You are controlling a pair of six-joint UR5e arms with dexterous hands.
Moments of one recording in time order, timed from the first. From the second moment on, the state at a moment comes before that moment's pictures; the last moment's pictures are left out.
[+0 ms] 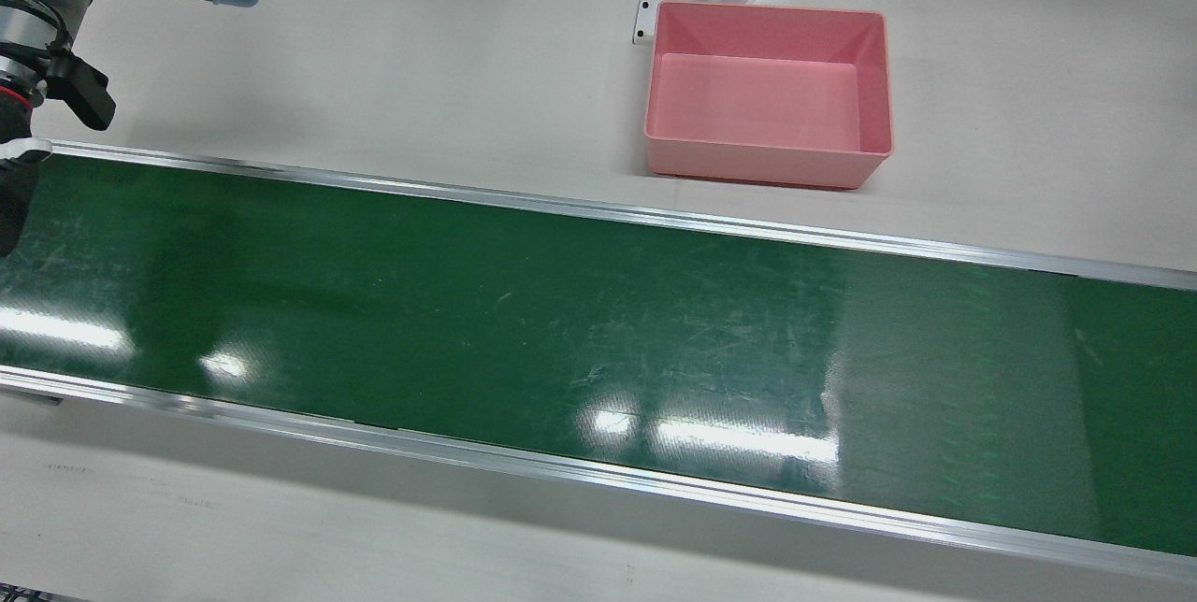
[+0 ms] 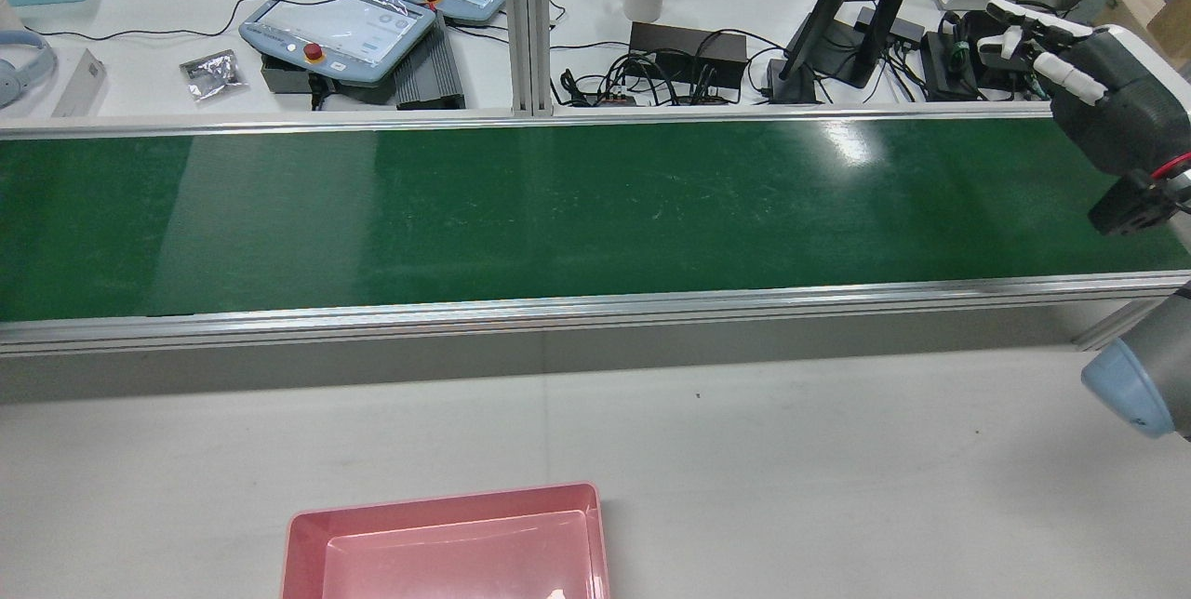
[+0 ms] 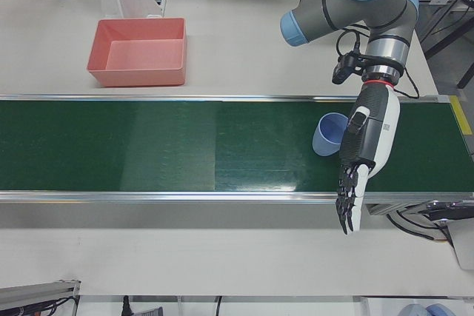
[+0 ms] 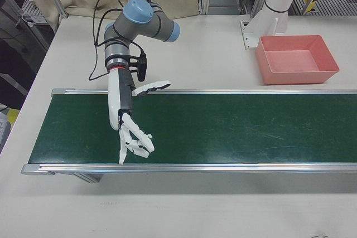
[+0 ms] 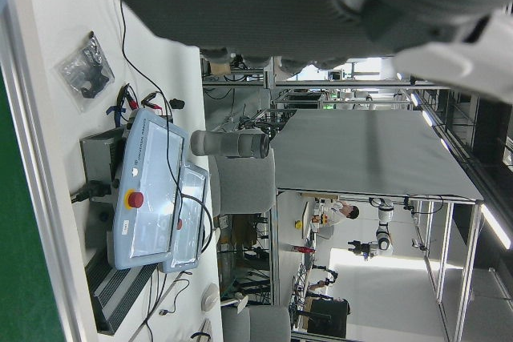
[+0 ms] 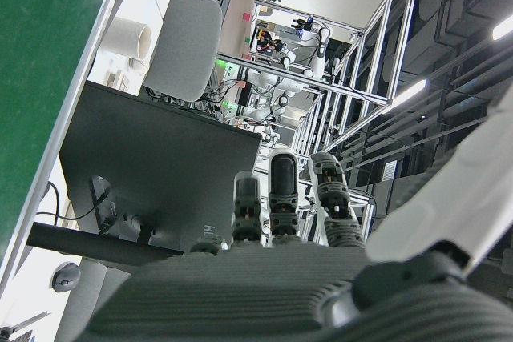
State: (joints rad) left arm -1.41 -1.83 -1.68 0.32 1.80 0.00; right arm 1.14 -1.49 1.81 -3.29 -1.26 -0.29
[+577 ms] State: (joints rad) left arm -1.41 -1.82 -1.68 0.32 1.80 0.00; right arm 1.14 -1.49 1.81 -3.29 -1.26 -0.29
